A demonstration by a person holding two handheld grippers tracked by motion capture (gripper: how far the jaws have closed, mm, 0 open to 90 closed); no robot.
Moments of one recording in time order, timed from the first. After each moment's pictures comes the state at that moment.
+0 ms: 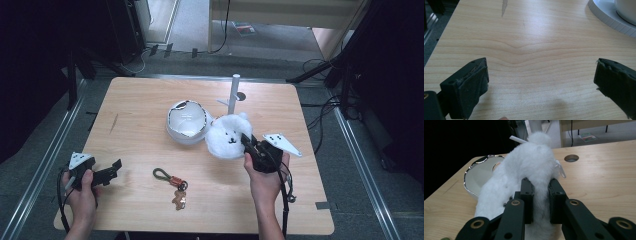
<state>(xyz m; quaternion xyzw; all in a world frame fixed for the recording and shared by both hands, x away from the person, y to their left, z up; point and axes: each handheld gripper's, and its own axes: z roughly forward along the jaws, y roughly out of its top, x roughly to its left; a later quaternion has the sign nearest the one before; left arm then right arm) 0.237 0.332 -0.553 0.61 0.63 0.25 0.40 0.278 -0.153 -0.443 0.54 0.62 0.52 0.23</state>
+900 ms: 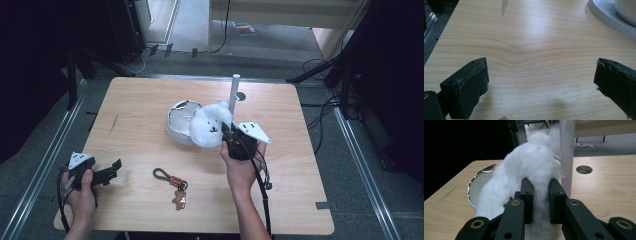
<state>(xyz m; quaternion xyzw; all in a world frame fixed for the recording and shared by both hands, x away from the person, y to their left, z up) 0.238 0.333 -0.553 0.61 0.64 0.25 0.40 0.304 -0.094 -0.439 0.53 0.63 0.51 0.27</state>
